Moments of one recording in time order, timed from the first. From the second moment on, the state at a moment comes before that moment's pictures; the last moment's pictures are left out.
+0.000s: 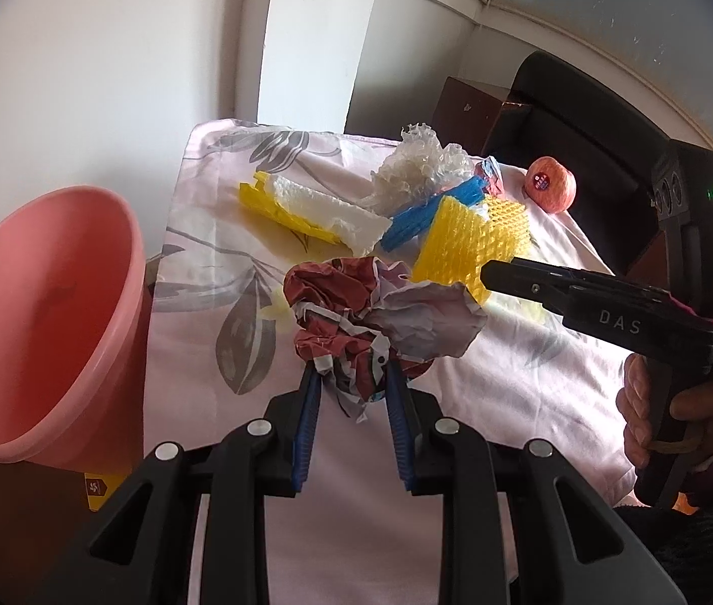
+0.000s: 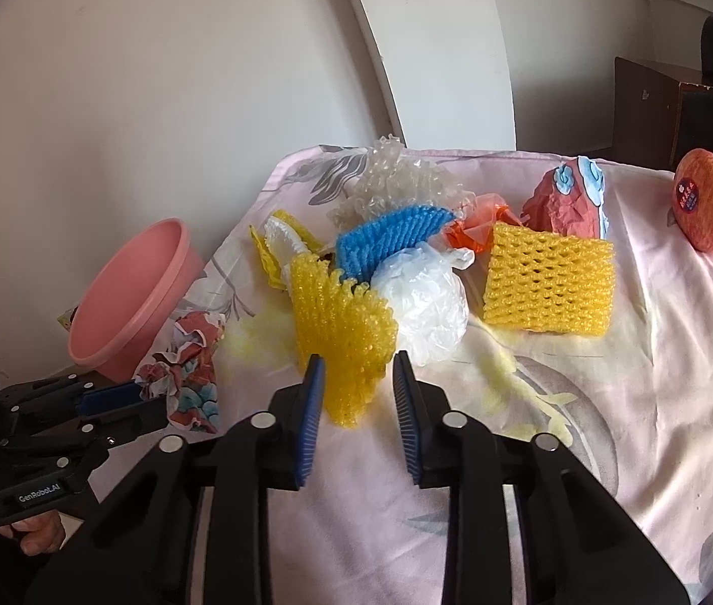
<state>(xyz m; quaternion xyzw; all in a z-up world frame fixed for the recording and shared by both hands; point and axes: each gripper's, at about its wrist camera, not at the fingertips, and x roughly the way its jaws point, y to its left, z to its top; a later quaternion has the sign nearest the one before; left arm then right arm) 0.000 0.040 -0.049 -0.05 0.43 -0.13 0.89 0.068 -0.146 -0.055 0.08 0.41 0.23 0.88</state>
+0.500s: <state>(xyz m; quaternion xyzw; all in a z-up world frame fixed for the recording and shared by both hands) -0.009 0.056 -0.036 -0.05 0.39 -0.10 0.91 0.047 -0.139 -0.032 0.06 0.38 0.27 0.88</state>
